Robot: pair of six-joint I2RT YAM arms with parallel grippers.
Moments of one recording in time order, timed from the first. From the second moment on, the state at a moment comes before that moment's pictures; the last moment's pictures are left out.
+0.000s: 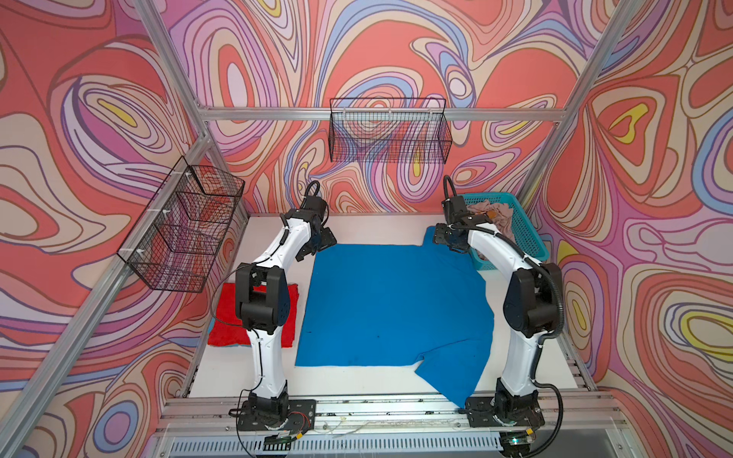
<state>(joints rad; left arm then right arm) -0.17 2.11 1.87 -1.00 -0.16 -0.69 0.21 2.04 1.76 -0.74 0.23 0.43</state>
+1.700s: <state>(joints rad) -0.12 2.65 2.50 -1.06 -0.05 -0.51 0.18 2.42 2.16 -0.72 0.27 0.26</state>
